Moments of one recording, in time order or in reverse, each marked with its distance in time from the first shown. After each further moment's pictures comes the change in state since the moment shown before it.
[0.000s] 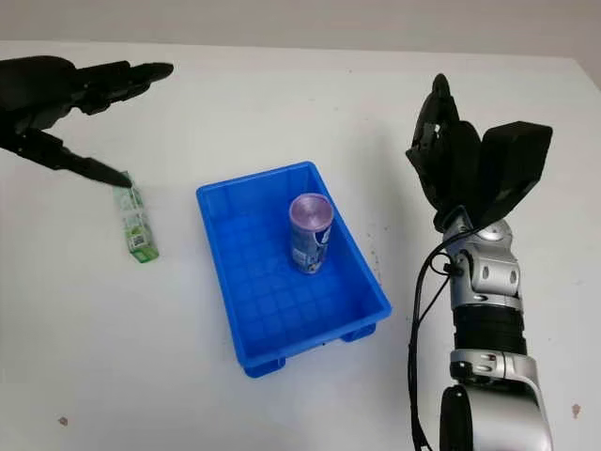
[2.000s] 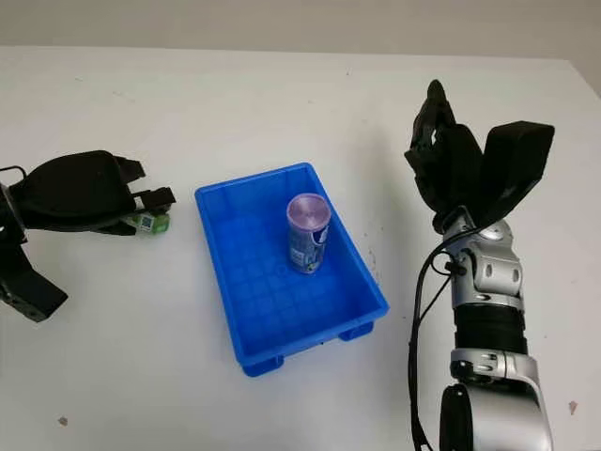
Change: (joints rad) left arm -0.080 0.067 -0.616 0.450 1.338 -0.625 1.578; right arm -0.003 0.000 -0.006 -0.004 0.028 0.049 0.034
